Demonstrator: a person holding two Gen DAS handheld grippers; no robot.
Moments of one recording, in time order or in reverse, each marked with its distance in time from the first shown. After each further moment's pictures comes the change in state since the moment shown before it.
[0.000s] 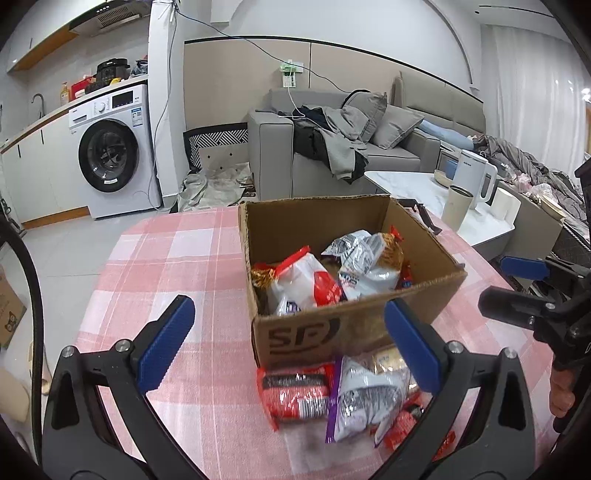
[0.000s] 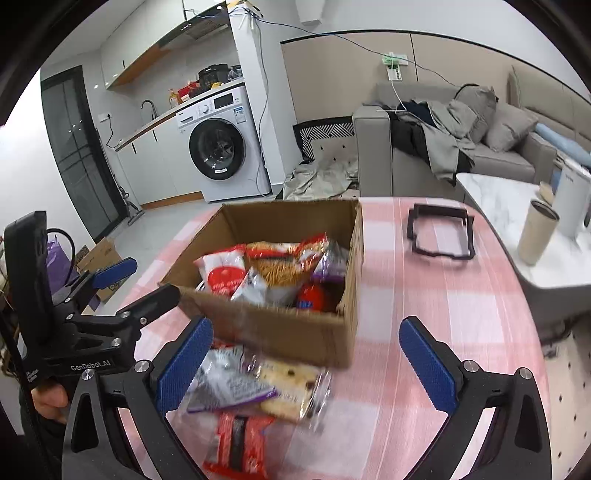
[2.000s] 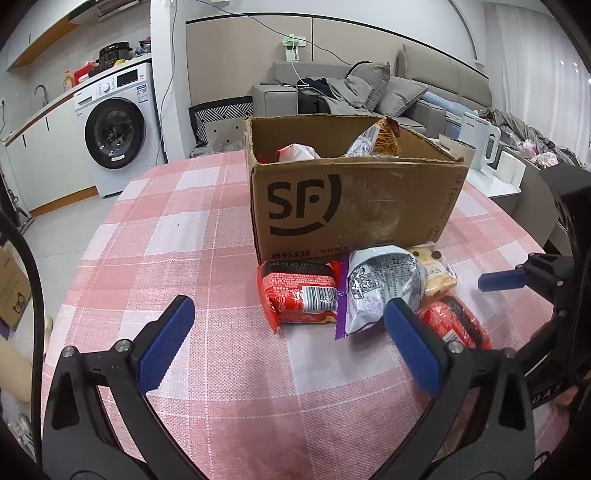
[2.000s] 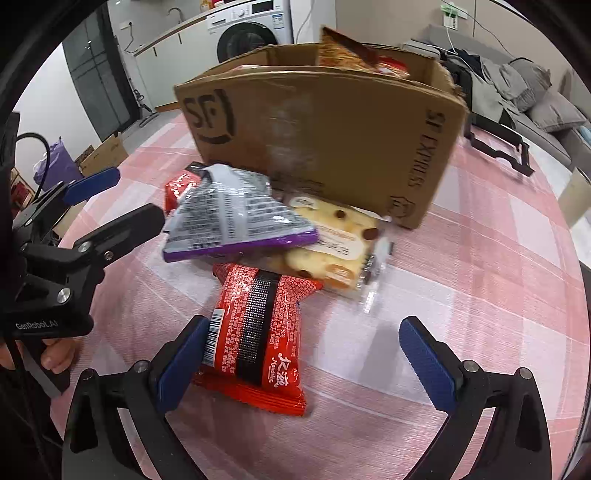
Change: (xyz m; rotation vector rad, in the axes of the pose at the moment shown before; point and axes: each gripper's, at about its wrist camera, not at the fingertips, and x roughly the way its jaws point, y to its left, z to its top) left arm -0.005 -0.008 -0.090 0.020 0.098 0.035; right arm 0.065 0.033 -0.101 -0.176 0.342 0.006
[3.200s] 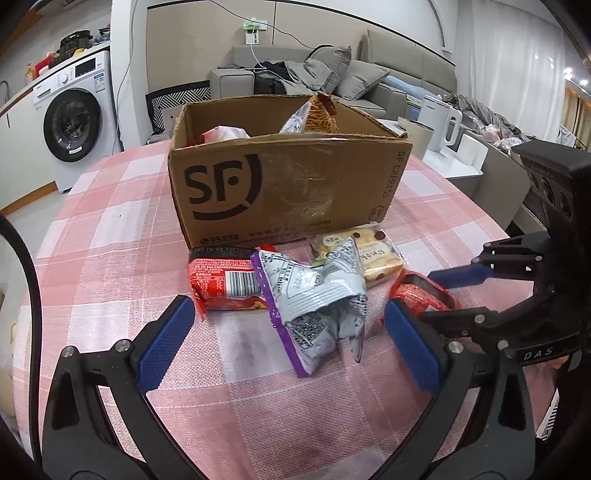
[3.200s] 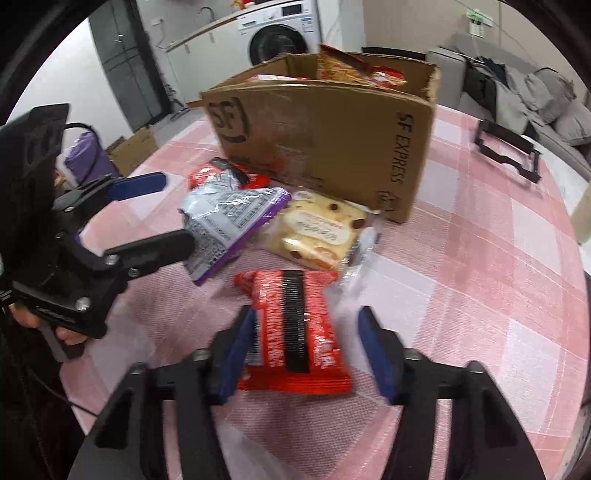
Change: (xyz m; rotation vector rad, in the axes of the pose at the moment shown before) left arm 0.005 -0.031 -0.006 0.041 0.074 -0.171; right arm -0.023 -0.022 -0.016 -0.088 -0.017 0.134
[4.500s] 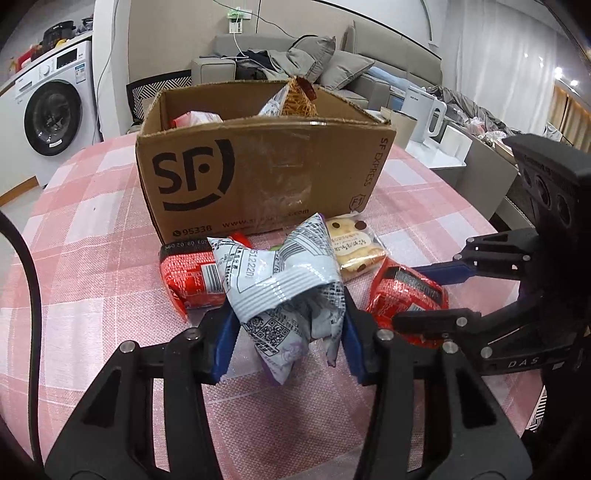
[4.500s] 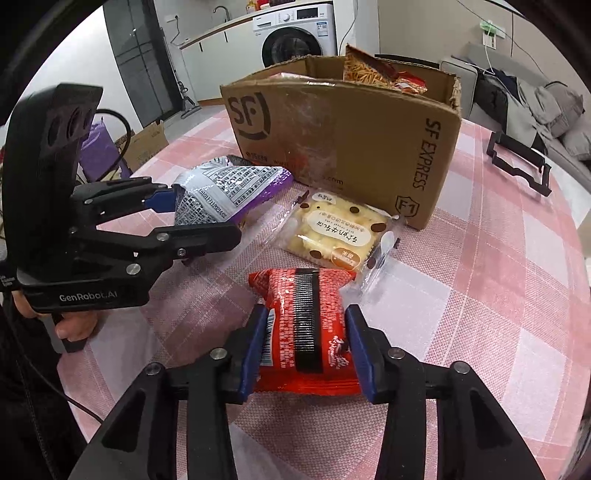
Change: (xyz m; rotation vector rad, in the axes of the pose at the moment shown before) left arm 0.009 -0.001 -0.002 0.006 0.033 -0.087; right arm 0.002 0.005 0.001 -0.035 -0.019 0.002
